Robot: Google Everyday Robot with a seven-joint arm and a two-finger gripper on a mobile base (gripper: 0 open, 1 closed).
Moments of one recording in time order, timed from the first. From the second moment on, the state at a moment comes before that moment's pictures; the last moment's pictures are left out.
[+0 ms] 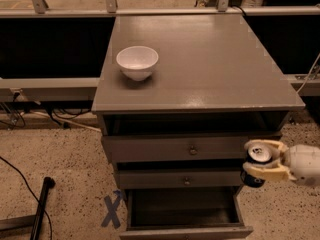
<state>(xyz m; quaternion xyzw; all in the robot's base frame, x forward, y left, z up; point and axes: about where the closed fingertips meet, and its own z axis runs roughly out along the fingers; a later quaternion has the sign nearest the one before) 0.449 -0.242 0.749 -0.43 0.64 0.36 0.52</state>
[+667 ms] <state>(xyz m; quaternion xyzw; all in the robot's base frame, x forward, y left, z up) 0.432 -0.271 0.687 -0.39 0.62 0.39 0.56</state>
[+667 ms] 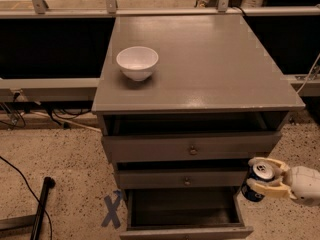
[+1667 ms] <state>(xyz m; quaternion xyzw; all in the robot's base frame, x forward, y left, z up) 0.431 -0.258 0.556 -0.36 0.55 0.40 0.64</state>
